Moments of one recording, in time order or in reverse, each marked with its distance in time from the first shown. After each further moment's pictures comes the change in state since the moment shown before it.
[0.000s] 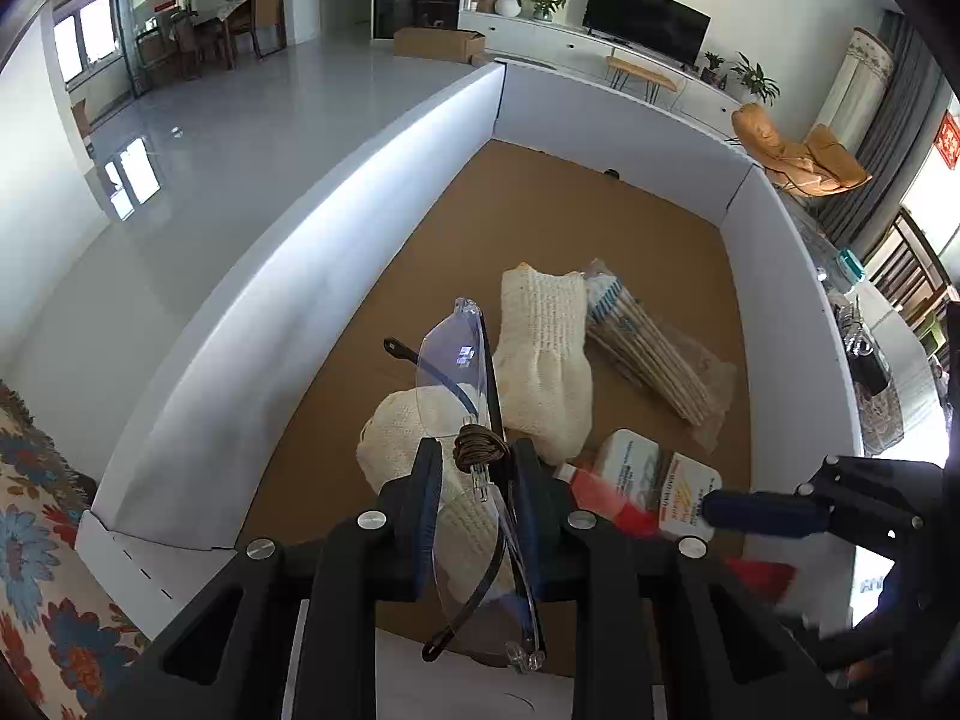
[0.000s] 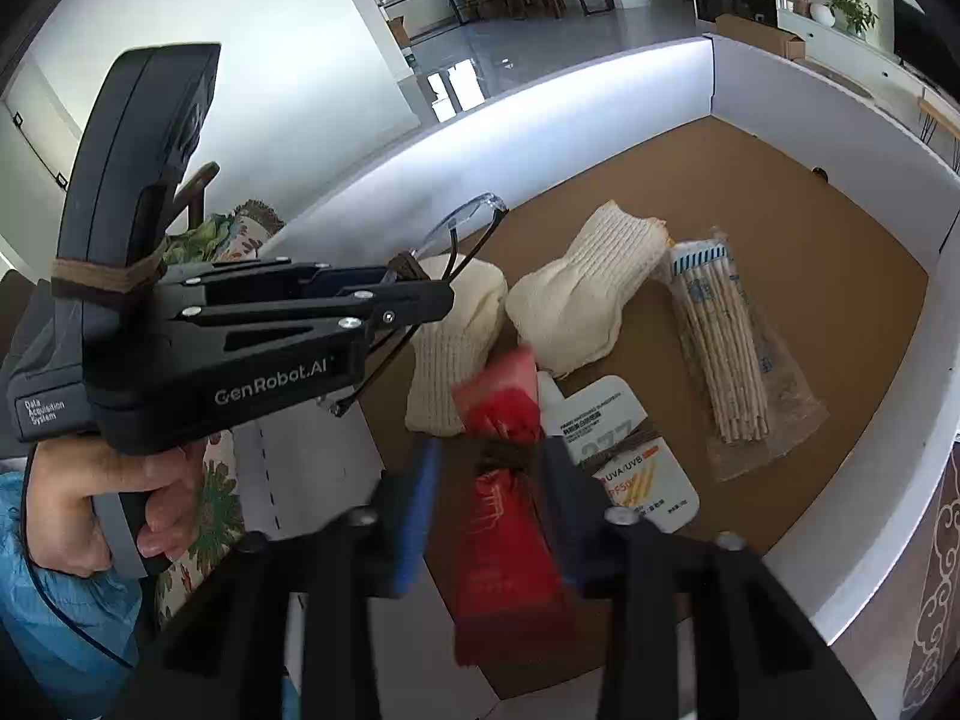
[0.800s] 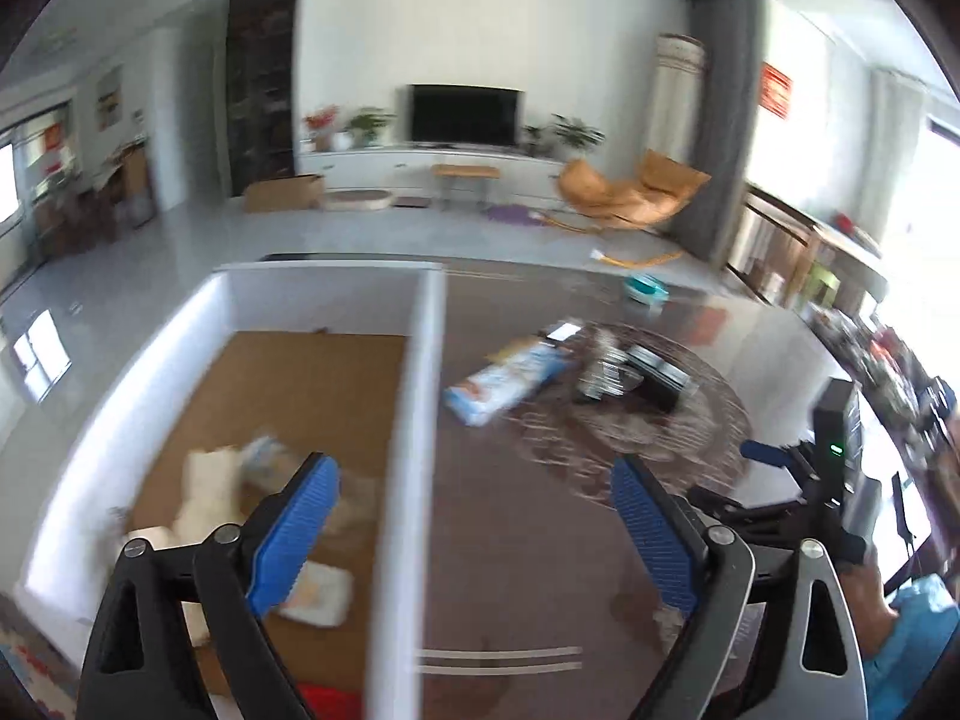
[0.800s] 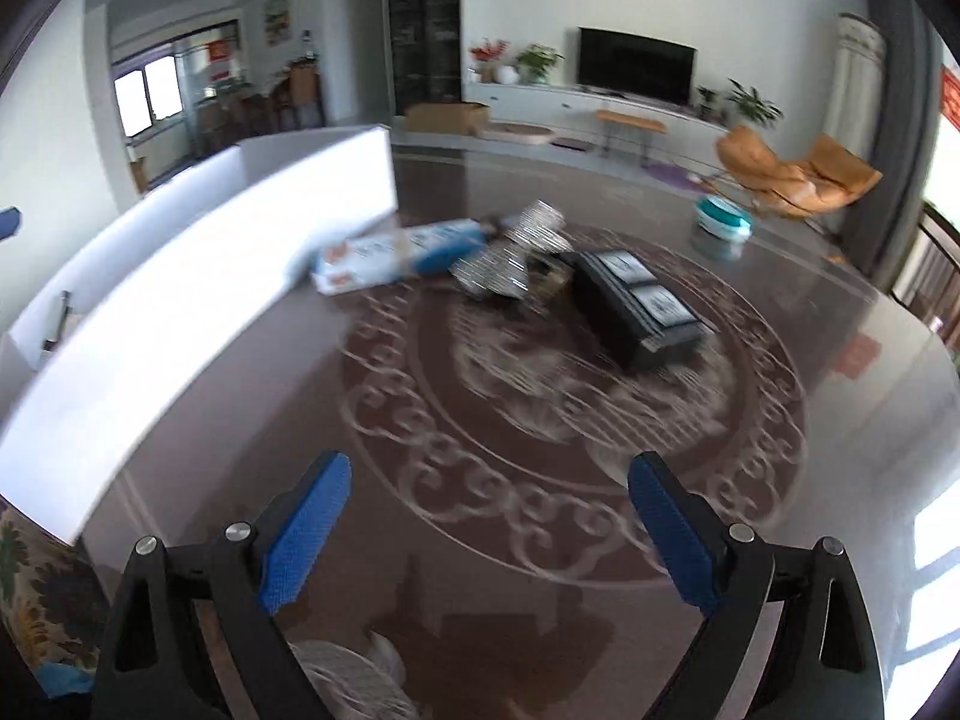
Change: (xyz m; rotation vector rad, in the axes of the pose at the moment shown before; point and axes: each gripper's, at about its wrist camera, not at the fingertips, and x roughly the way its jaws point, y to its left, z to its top) left arm -0.104 -0.243 -0.031 0.355 -0.311 -0.263; right arm -0.185 -0.224 -0.217 0.353 -0.296 -0.640
